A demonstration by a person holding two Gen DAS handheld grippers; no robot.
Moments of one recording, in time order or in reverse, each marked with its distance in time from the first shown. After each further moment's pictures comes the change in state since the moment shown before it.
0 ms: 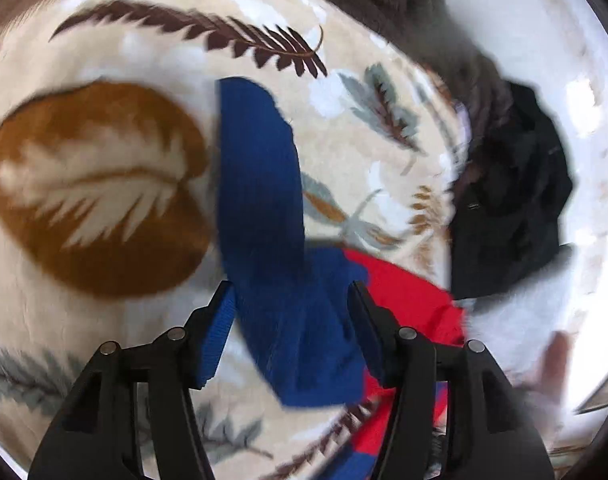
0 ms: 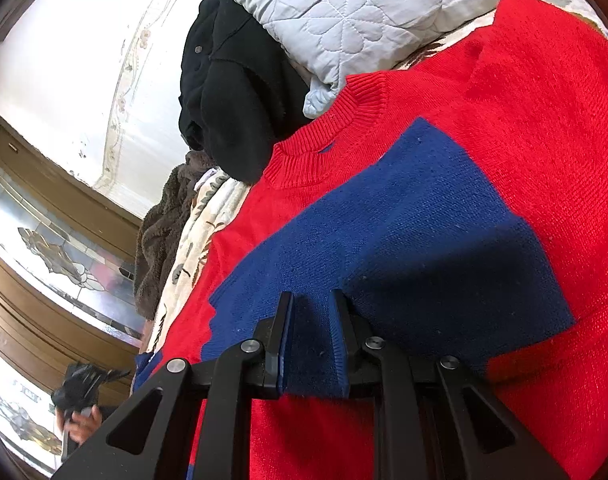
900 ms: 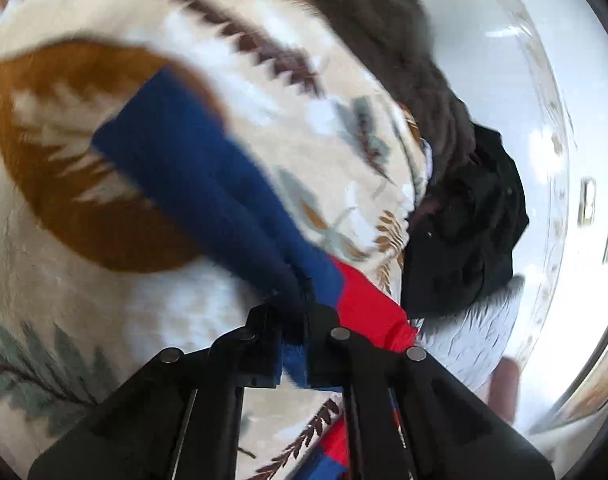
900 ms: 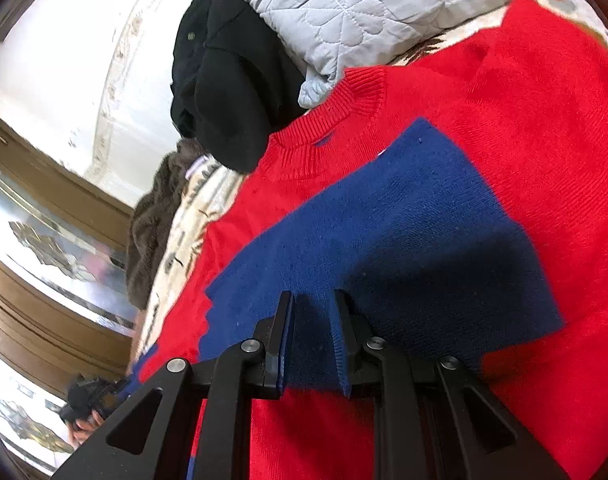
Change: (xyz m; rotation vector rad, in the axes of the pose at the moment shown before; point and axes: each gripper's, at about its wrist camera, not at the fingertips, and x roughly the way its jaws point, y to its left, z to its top) left arm -0.024 0.045 -0.024 -0.095 -0.111 -0.269; right arm -0.005 0.011 0.009 -0.018 0.070 -0.066
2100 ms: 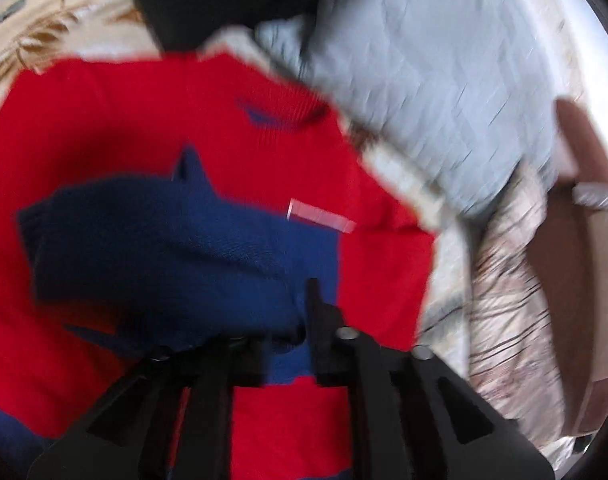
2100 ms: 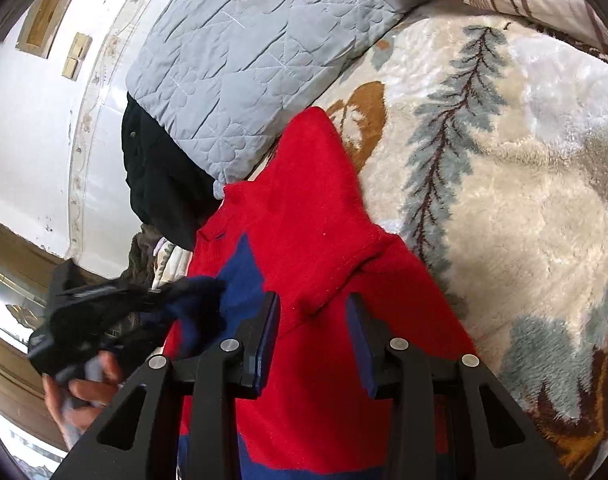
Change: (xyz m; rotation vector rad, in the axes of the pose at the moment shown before) left arm 0.225 -0.260 -0.305 0.650 0.411 0.186; right arm -0.133 -0.099 -0.008 0.235 -0.144 -0.086
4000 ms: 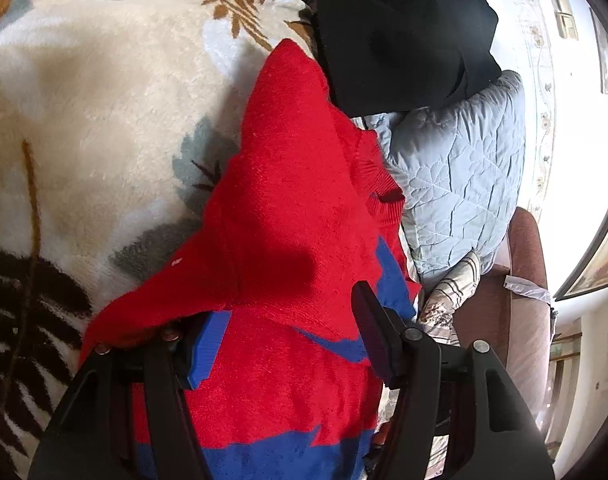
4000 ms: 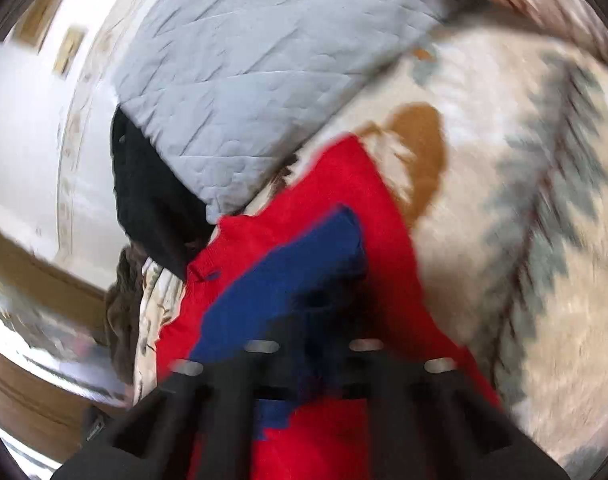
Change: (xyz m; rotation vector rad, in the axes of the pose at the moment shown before) left arm -0.067 0.191 -0.019 -0.318 -0.091 -0.325; right arm 0.047 0.018 0.042 -0.069 -0.046 -0.013
